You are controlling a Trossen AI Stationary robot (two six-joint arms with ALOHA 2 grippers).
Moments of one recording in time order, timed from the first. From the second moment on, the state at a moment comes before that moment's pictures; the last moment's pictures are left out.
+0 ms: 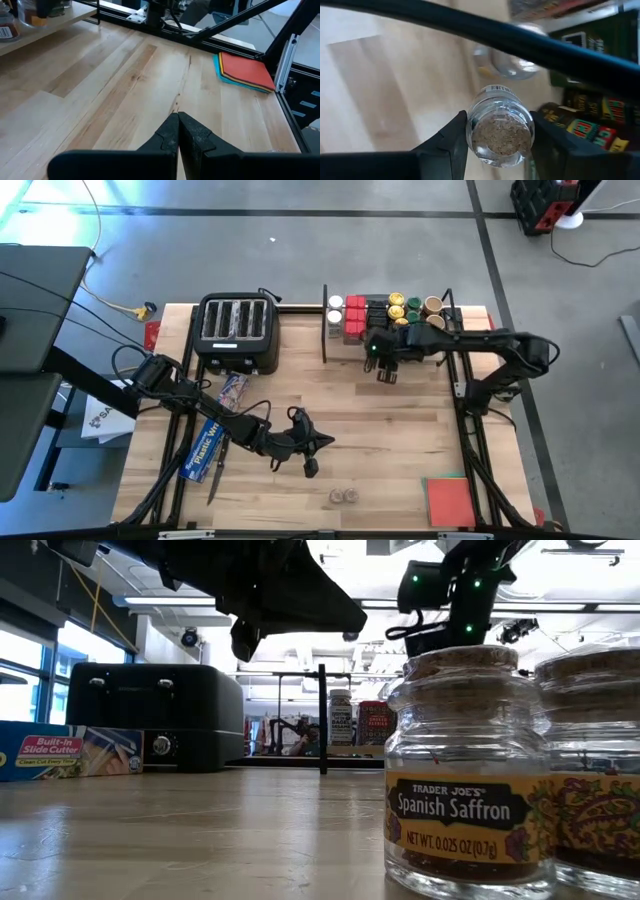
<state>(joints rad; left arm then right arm) -0.46 1.80 0.93 0.46 -0.59 -0.46 -0.29 1.51 1.05 -0.84 0.33 -0.14</state>
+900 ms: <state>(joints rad) -0.46 1.80 0.93 0.46 -0.59 -0.47 -0.36 1.51 1.05 -0.68 0.44 -0.17</state>
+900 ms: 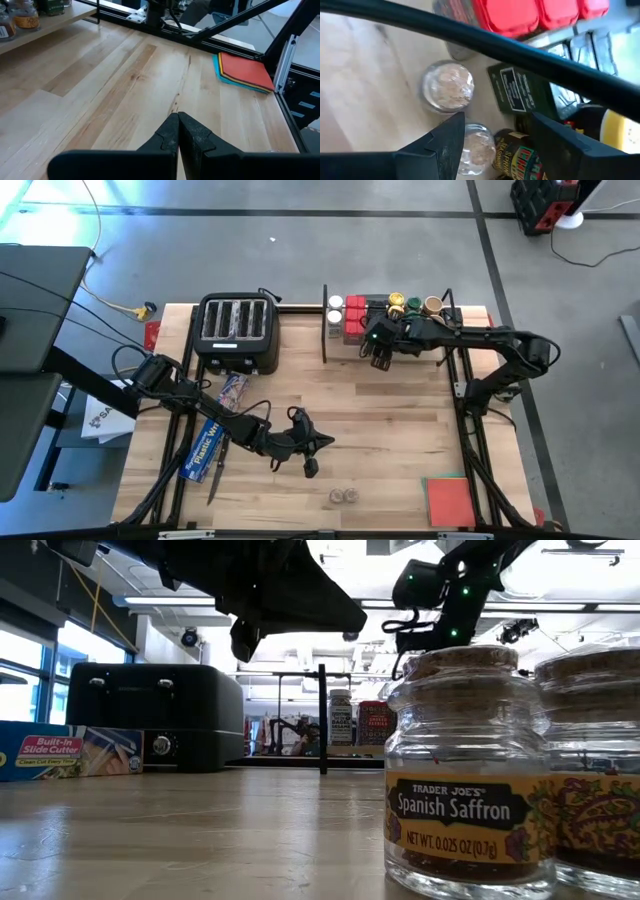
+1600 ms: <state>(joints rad) -0.62 1.80 0.95 0.45 -0.65 -0.34 0.49 1.36 1.05 -0.52 0.45 0.10</state>
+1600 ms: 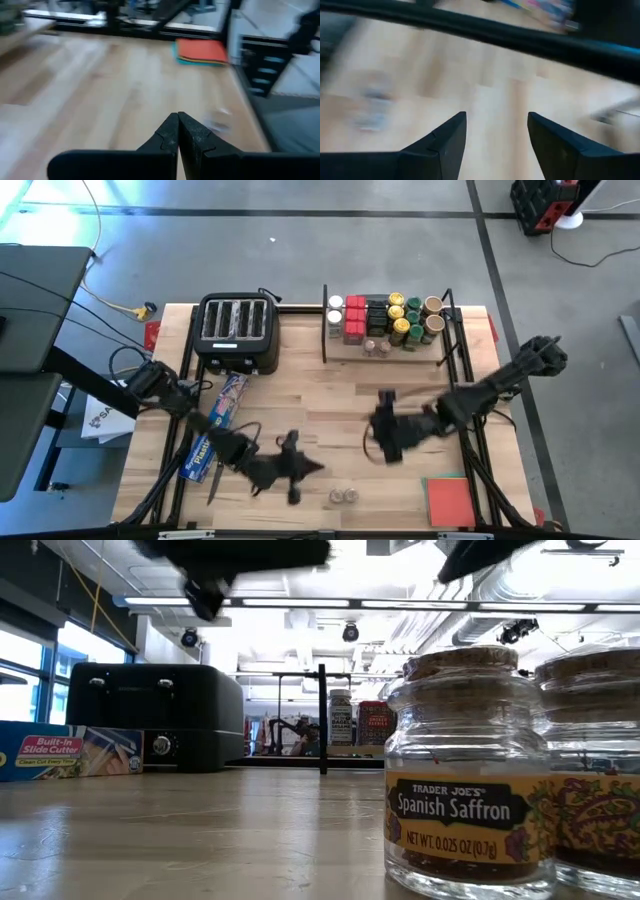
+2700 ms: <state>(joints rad) -0.62 1.89 1.02 0.34 -0.30 -0.20 0.83 1.57 1.05 -0.40 0.41 0.72</state>
